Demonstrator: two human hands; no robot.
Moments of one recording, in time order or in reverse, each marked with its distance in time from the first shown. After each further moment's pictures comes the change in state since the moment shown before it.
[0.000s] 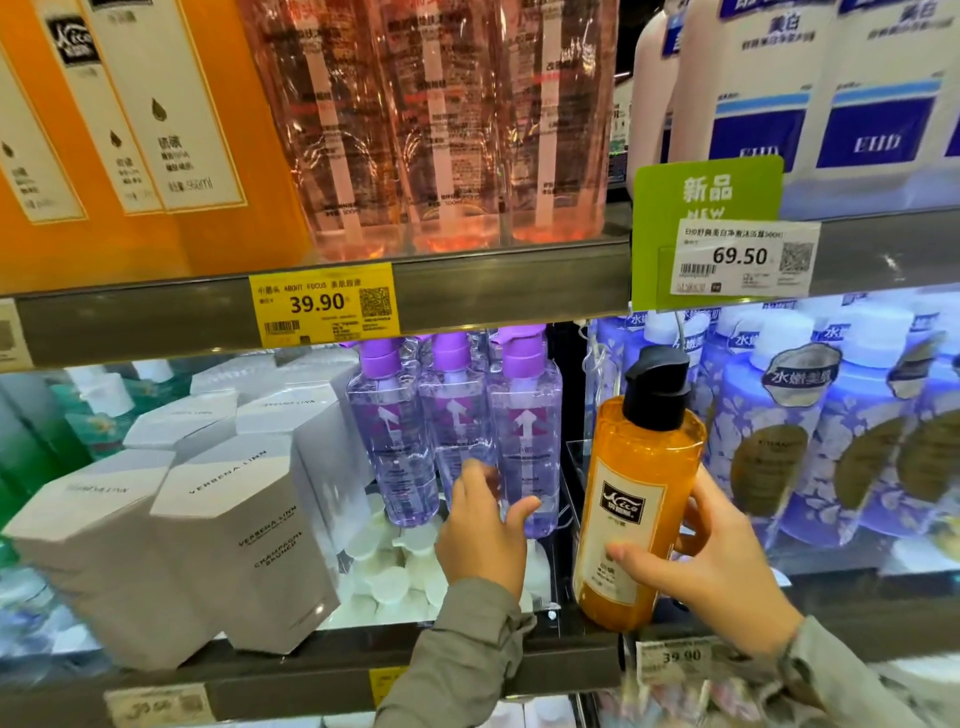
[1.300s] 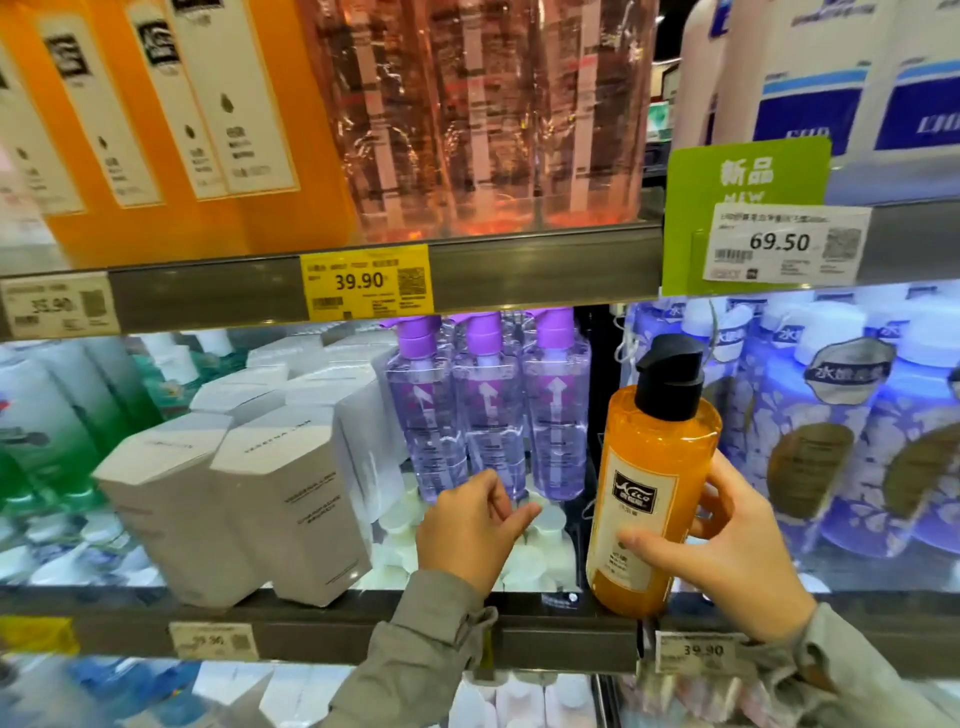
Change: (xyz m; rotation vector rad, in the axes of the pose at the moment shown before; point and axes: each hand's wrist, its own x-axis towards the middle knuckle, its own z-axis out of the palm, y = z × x) left_hand -0.007 -0.012 -0.046 0.130 -0.138 0.065; right_hand 0.005 0.001 0.003 0.108 -0.027 -0.083
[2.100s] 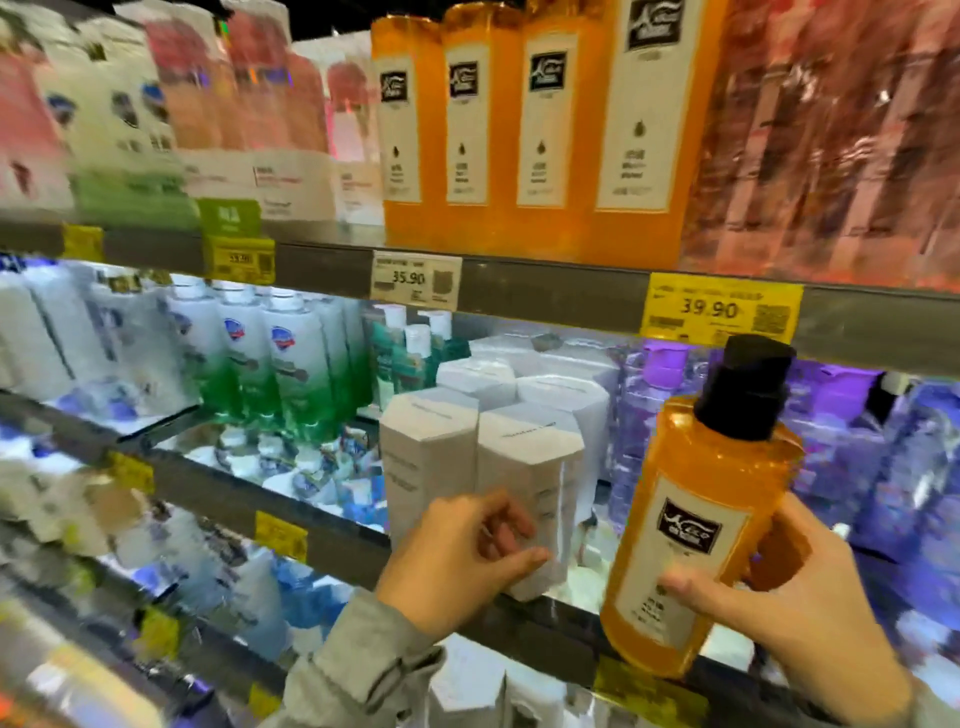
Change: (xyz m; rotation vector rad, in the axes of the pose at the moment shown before) left_hand -0.053 -0.090 -0.173 -0.086 -0.042 0.042; right_hand 0.013 -0.062 0.145 0.069 -0.206 0.056
